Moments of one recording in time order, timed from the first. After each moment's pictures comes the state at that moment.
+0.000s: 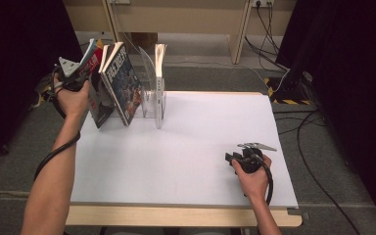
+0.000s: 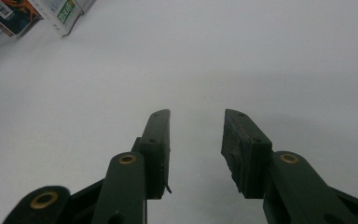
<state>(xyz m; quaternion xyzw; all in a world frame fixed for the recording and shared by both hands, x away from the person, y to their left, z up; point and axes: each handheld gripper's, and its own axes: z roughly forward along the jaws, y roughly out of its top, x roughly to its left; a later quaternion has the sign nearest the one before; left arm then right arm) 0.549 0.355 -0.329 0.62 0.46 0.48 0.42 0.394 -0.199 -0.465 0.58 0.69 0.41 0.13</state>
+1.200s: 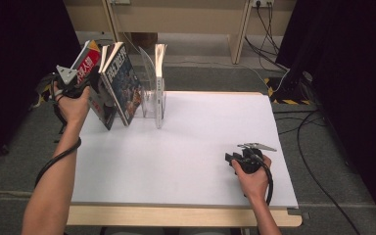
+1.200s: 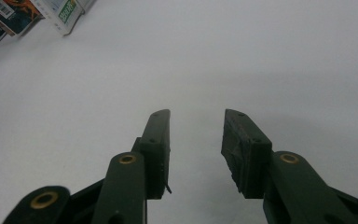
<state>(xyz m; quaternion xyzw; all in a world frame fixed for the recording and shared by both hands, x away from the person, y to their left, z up) 0.541 0.363 -0.350 0.58 0.50 0.49 0.42 0.393 -0.199 -0.464 0.58 0.69 0.41 0.13</state>
